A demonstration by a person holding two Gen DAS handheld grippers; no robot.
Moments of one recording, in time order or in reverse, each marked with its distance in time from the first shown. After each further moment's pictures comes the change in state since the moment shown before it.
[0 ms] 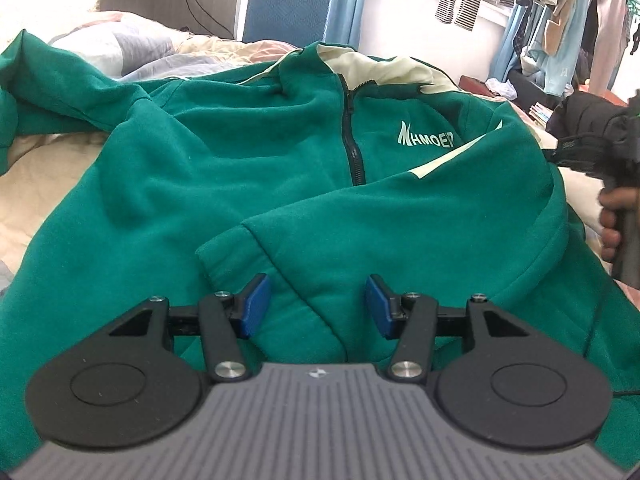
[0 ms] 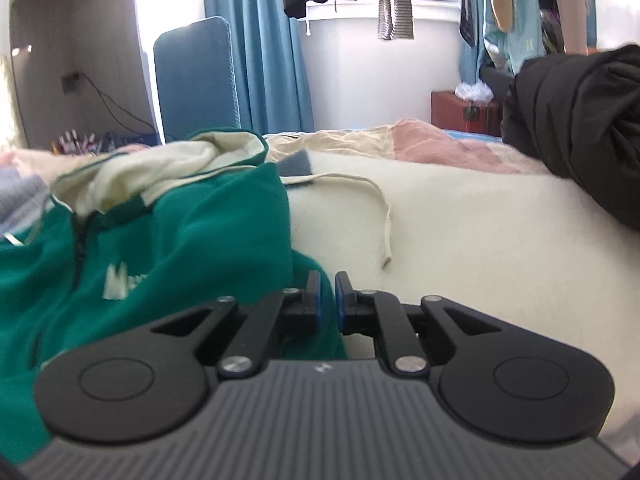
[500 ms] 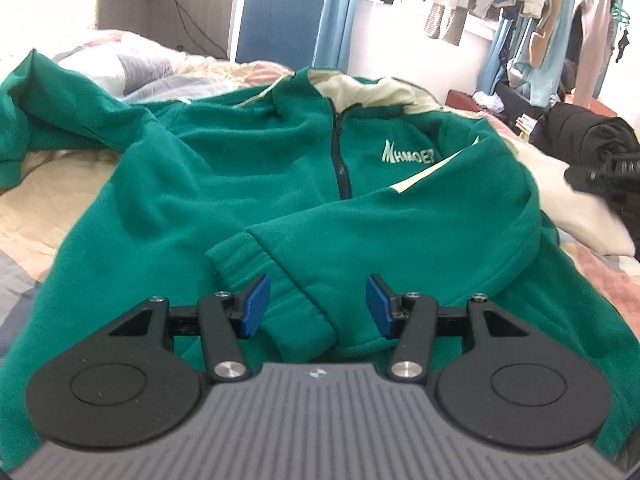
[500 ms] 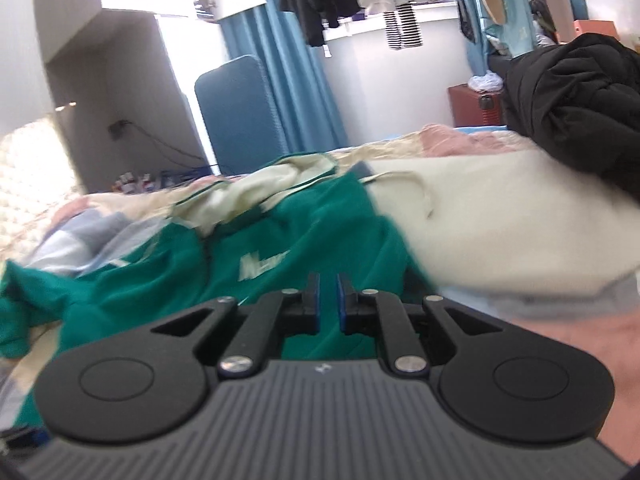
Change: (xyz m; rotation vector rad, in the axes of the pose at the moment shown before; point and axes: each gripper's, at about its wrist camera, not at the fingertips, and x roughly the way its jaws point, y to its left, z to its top) left arm -0.043 0.002 -0.006 0.016 -0.060 -0.030; right arm -0.150 0.050 -0.041 0.108 -0.047 0.133
